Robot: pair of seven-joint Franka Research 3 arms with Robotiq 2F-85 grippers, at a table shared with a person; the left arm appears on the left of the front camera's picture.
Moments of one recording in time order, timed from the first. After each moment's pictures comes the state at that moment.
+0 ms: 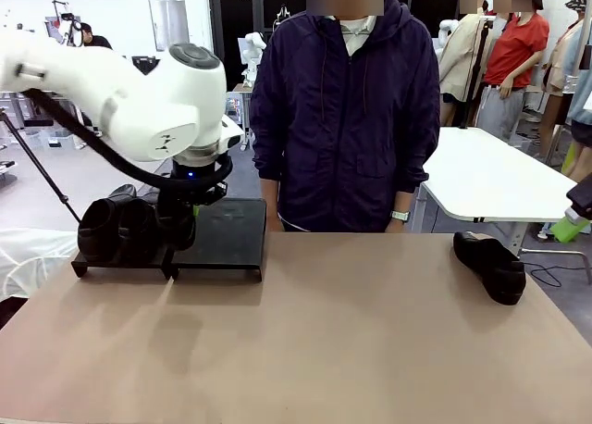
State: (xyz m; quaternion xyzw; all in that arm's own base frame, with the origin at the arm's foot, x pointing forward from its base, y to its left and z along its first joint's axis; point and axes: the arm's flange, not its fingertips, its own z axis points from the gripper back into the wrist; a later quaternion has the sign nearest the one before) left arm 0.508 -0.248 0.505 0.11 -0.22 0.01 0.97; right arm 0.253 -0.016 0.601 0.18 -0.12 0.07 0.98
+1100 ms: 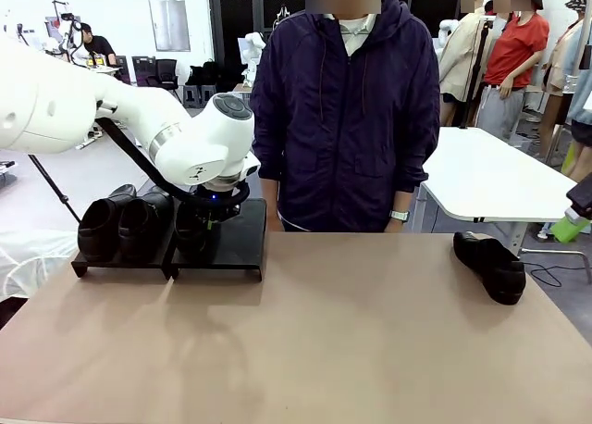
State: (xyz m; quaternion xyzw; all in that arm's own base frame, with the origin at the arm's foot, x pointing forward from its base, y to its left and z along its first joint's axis) left arm 0.583 -0.265 0.427 0.15 -0.22 0.01 0.96; right arm 0.253 -0.016 0.601 0.18 -0.12 0.07 0.98
